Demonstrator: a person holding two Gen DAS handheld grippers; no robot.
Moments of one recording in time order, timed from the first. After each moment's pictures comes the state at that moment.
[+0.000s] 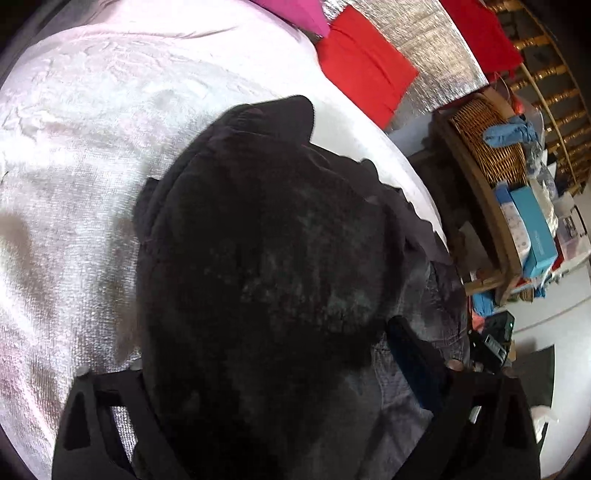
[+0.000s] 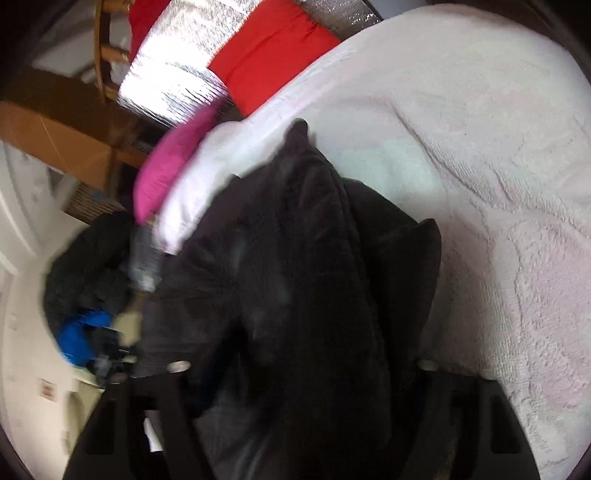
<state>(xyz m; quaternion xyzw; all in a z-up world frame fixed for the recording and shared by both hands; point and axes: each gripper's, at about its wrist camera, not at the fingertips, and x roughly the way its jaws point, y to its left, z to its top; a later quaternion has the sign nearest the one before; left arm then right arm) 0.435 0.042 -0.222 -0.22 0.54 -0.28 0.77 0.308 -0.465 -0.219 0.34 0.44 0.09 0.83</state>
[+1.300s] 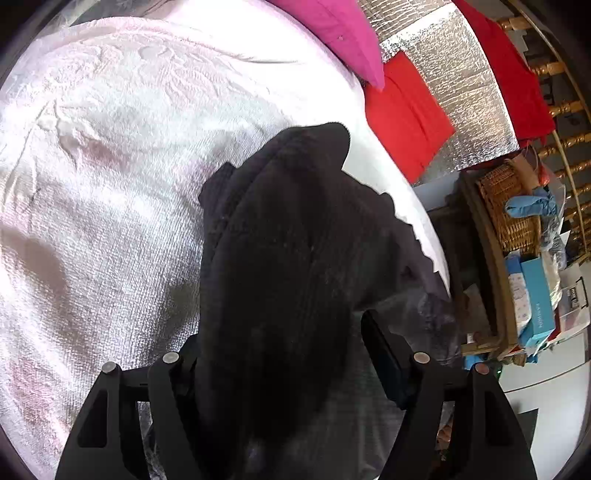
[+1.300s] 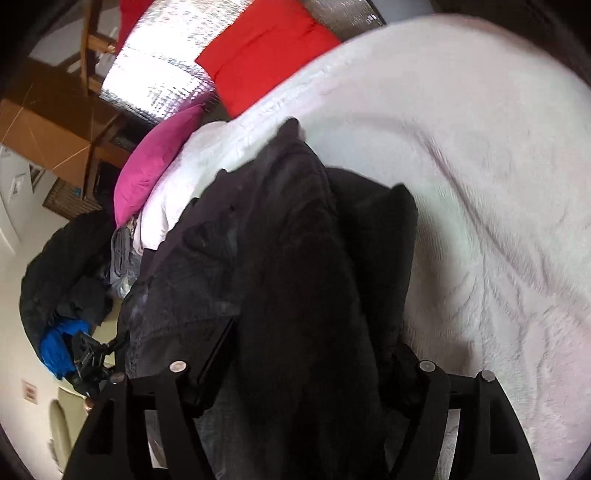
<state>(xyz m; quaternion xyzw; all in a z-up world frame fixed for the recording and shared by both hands) 0.464 0.075 -0.224 -0.29 0.52 -0.21 0.77 0.346 -0.458 -0.215 0.36 0.44 0.07 0.82</state>
